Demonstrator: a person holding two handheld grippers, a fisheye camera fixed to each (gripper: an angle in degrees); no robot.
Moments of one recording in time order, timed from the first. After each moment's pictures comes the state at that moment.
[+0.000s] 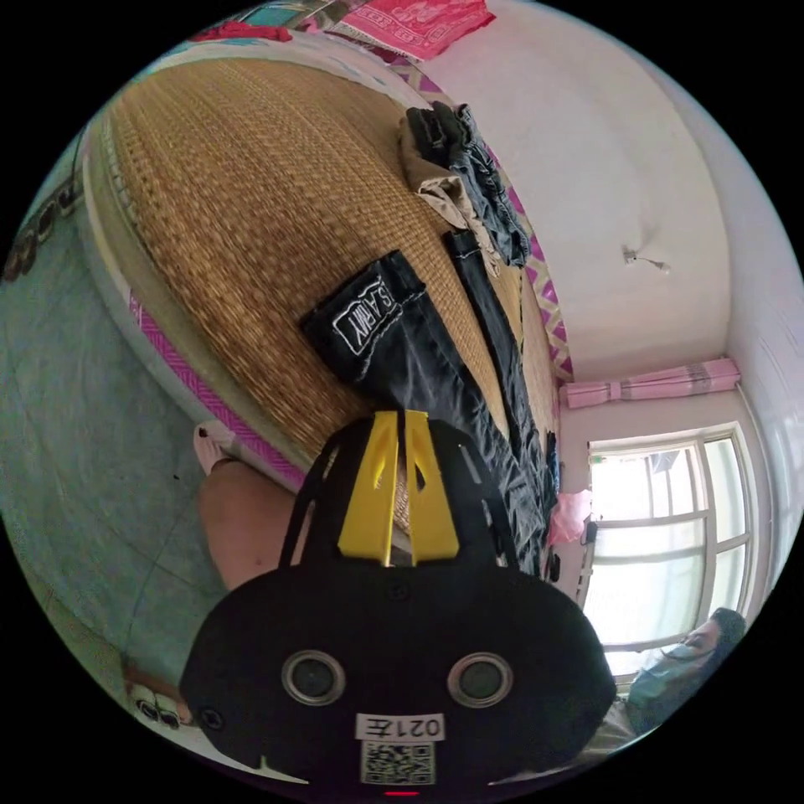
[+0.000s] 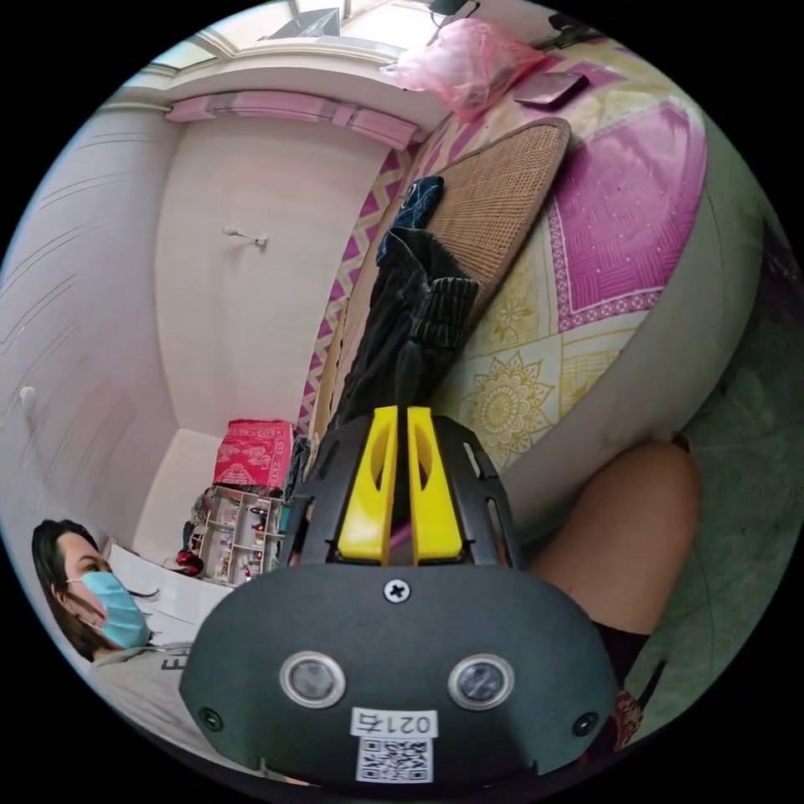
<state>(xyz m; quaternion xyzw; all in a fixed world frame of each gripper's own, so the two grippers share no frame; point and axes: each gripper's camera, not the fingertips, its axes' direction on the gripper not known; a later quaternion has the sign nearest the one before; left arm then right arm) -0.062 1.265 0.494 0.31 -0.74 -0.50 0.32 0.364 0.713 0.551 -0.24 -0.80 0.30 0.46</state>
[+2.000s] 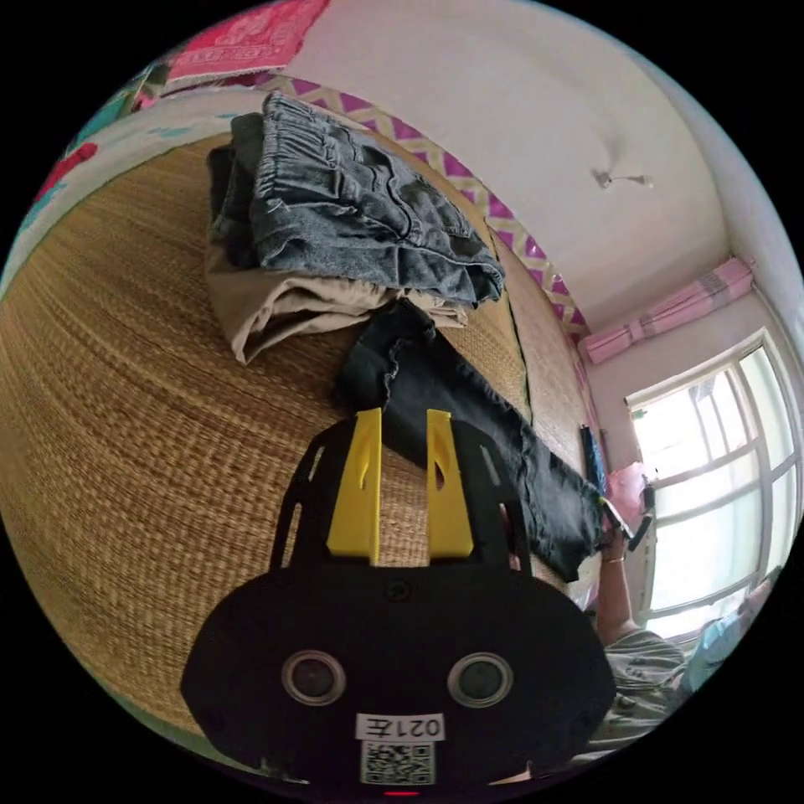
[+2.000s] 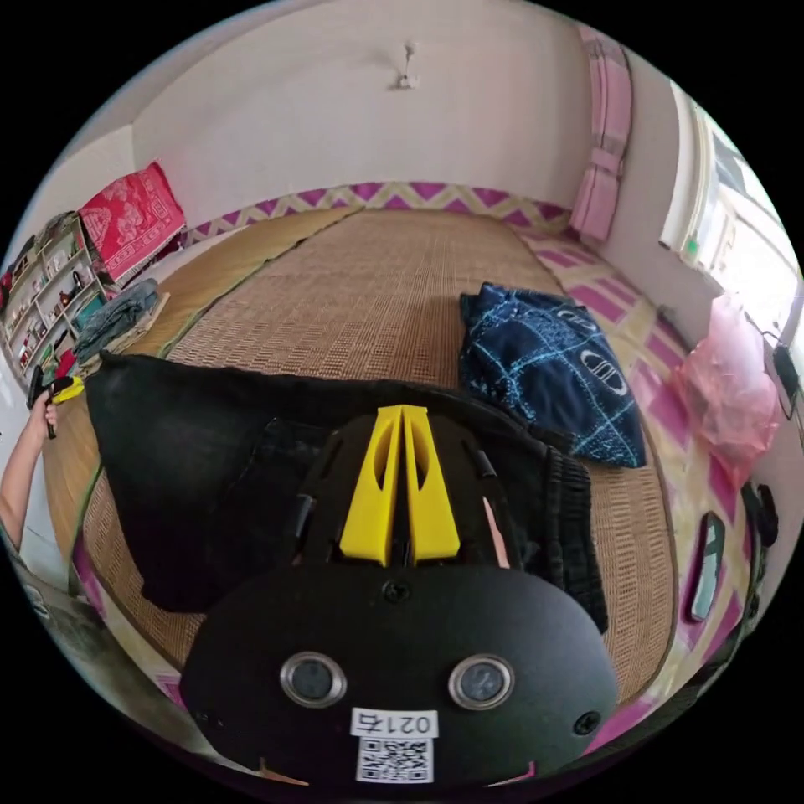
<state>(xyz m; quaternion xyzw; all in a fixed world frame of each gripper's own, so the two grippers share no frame) -0.113 1.159 -0.042 0.16 -0.79 -0.48 0.35 0.004 0.254 0.188 0.01 -0.66 -0.07 0.75</state>
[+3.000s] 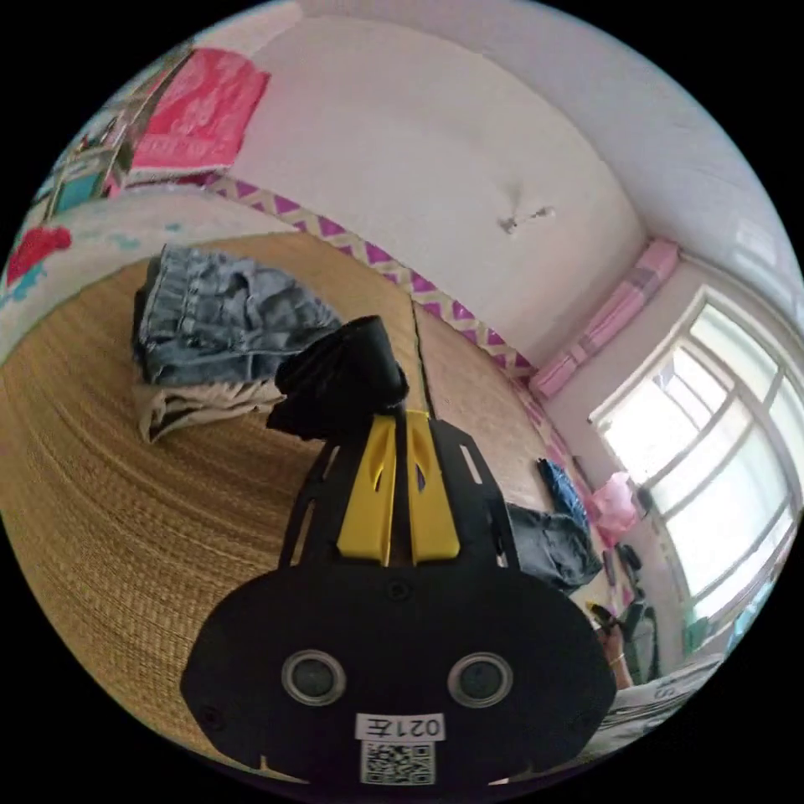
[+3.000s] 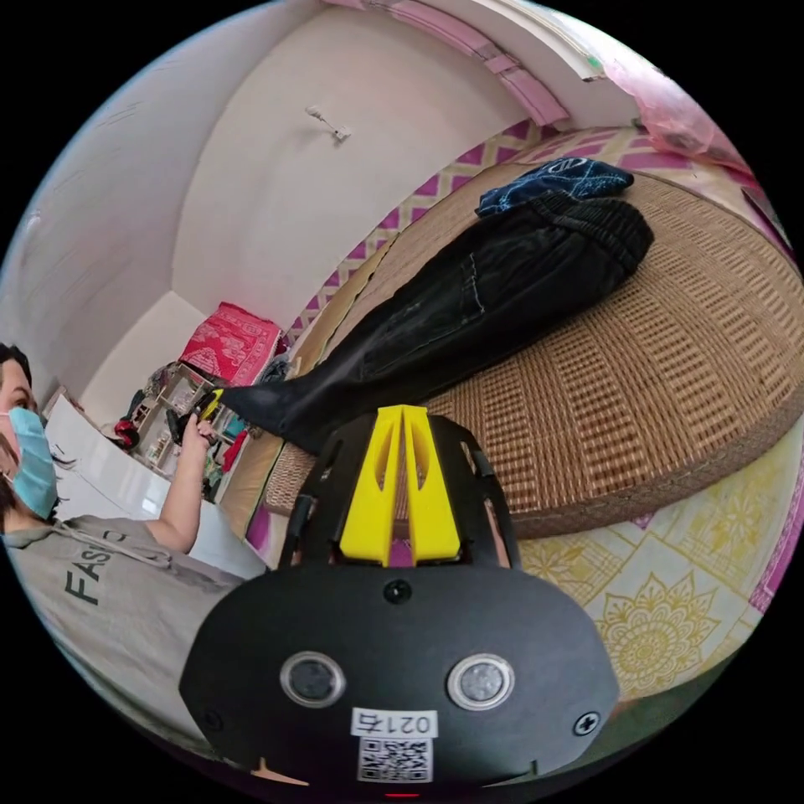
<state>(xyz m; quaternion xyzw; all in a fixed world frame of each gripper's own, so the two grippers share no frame) -0.205 0.612 0.094 0.06 -0.87 -0.28 0.39 0.194 0.488 0.310 -0.12 -0.84 0.11 0.52</state>
